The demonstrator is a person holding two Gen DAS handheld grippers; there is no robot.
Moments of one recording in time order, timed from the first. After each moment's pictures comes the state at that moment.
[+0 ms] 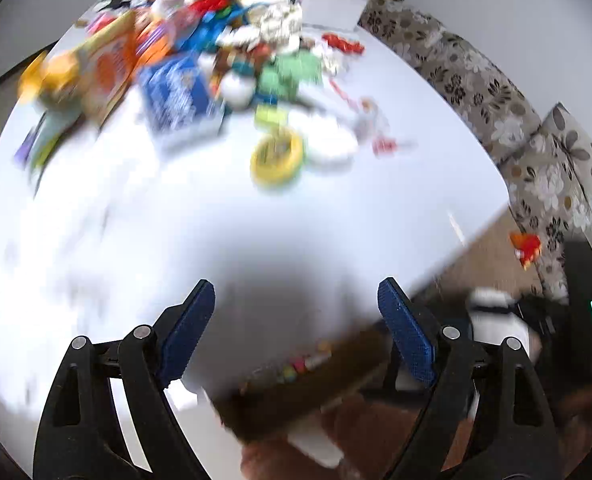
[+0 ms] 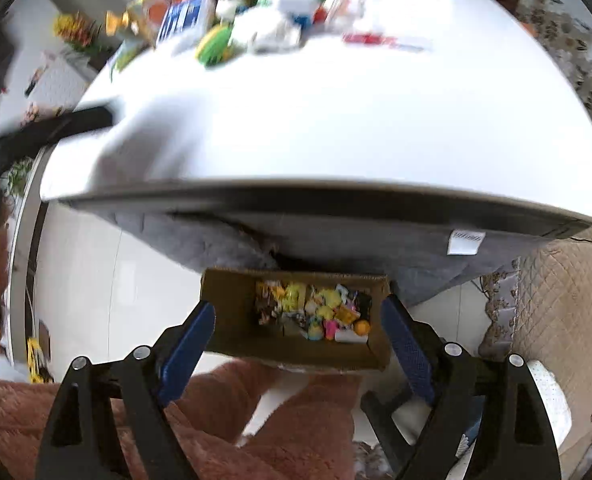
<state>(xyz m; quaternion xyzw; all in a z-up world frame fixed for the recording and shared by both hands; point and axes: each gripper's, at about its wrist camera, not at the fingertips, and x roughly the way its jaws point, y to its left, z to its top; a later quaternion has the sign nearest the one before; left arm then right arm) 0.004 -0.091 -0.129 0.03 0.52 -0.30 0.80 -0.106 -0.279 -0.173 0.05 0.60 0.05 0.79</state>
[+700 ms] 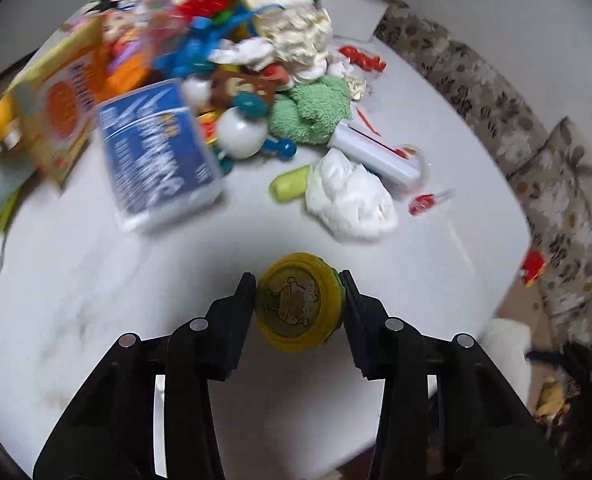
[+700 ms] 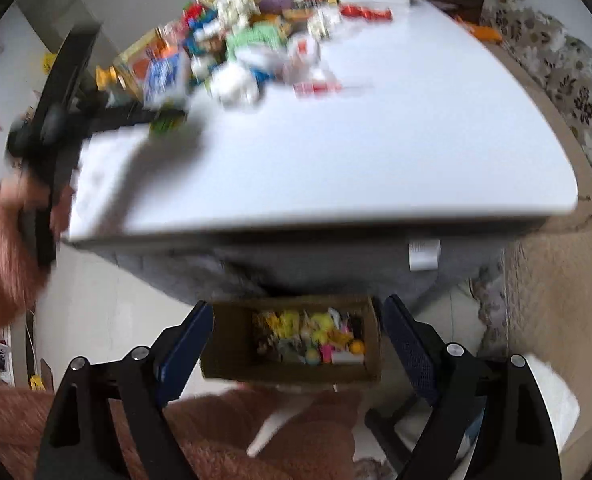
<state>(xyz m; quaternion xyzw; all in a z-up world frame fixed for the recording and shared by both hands) 0.050 -0.089 -0.138 0.01 0.52 -0.31 0.80 -0.111 -0.302 -0.137 0.08 0.55 0.02 0.83</state>
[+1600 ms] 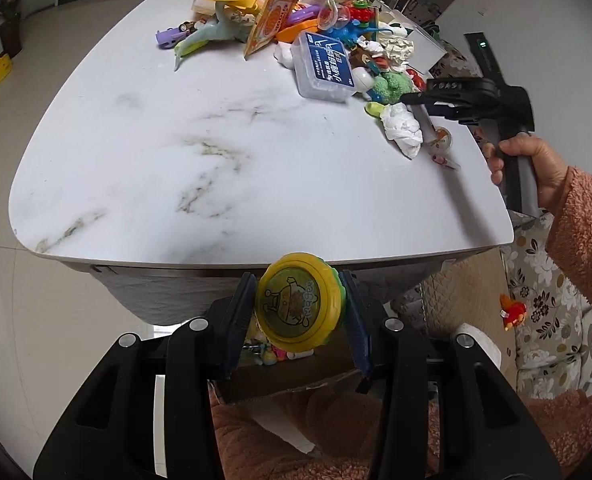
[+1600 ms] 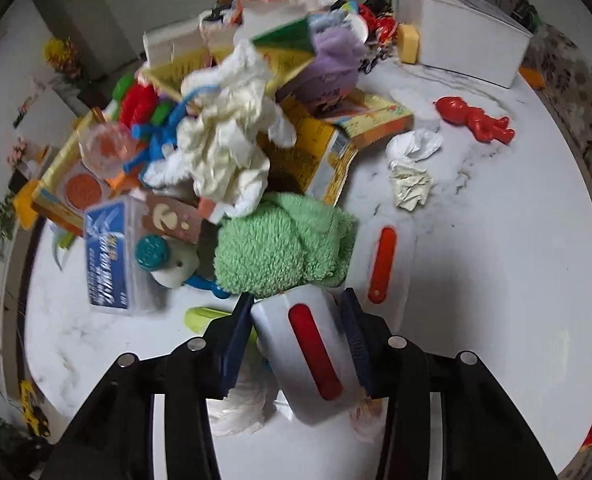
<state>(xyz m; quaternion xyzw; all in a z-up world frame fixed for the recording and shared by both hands) -0.062 0.041 -0.136 -0.10 0.54 -0.22 0.81 0.160 -0.286 -0.149 0.05 0.56 0.04 0.82</state>
